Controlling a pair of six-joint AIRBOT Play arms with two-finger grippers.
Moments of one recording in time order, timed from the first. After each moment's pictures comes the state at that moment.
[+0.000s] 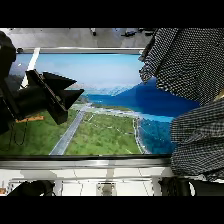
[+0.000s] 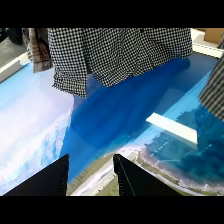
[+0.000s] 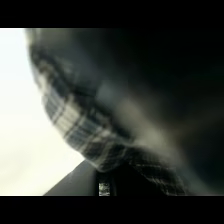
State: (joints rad) left arm -0.52 -0.76 1.29 -2.03 0.93 2.20; right arm 1.49 -0.34 2.18 0.54 -0.98 -0.85
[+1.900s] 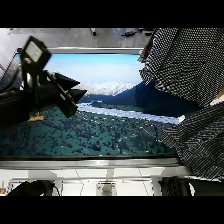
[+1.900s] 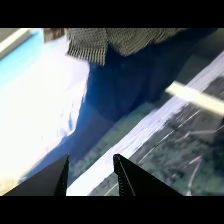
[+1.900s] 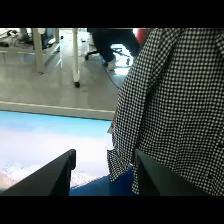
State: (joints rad) left arm -0.52 -0.88 1.29 -1.91 0.93 2.20; right arm 1.53 -0.53 1.48 0.15 -1.54 -1.12
